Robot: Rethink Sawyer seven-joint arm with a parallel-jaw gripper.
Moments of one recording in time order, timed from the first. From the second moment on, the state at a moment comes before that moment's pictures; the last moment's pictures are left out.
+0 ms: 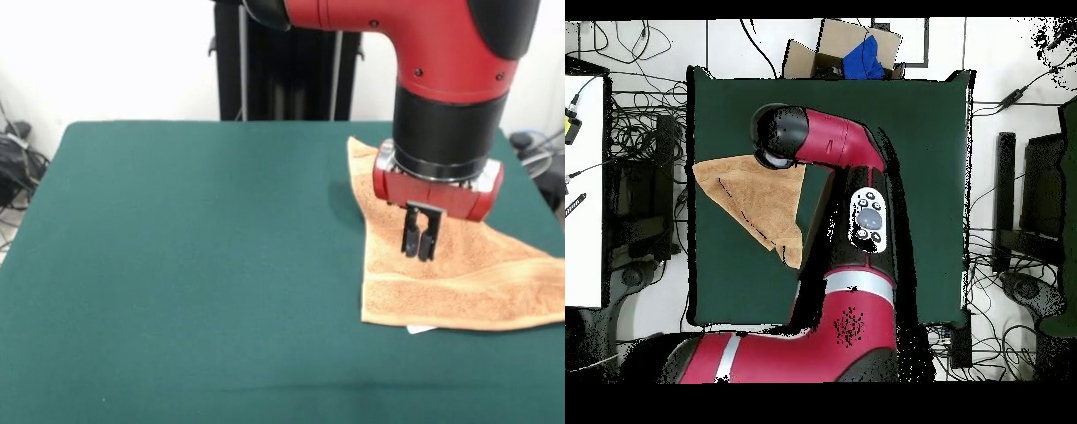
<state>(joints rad) -0.07 -0.44 -0.05 1.26 0.18 0.77 1.95</state>
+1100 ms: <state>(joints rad) 0.09 -0.44 -0.05 1.54 0.40 0.44 2.02</state>
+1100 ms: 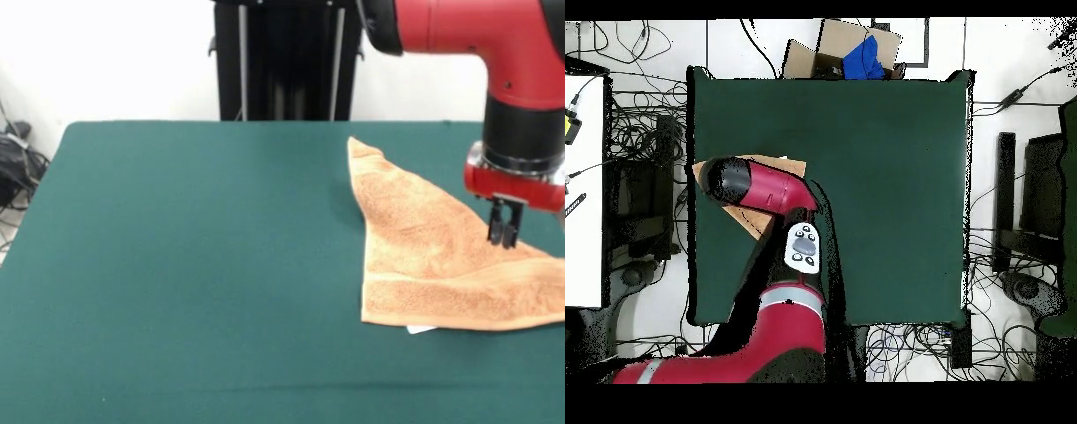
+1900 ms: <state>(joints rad) 0.07 -0.31 -0.04 1.55 0.40 0.24 2.02</state>
